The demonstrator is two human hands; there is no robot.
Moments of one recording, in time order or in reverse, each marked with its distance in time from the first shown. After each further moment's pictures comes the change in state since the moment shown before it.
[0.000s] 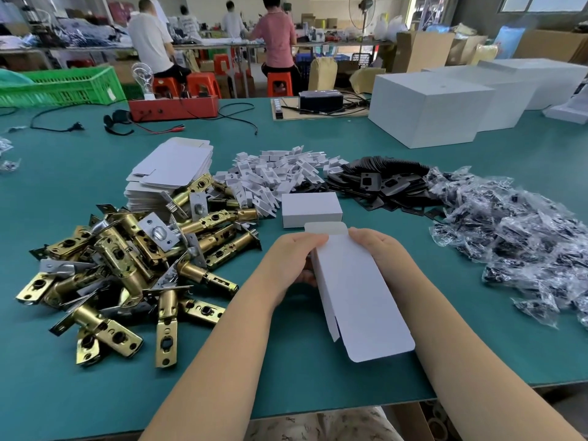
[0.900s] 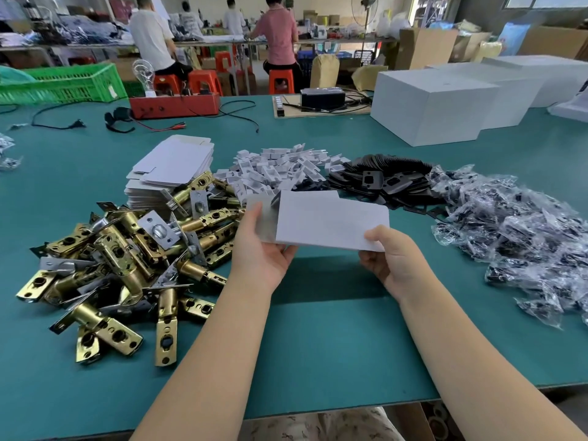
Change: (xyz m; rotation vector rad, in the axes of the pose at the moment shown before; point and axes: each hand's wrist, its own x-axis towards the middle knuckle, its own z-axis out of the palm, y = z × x) left_hand 0.002 0.011 -0.019 -0.842 0.371 -0.077; right_hand 0.015 0.006 -0.009 0.145 0.129 -0.127
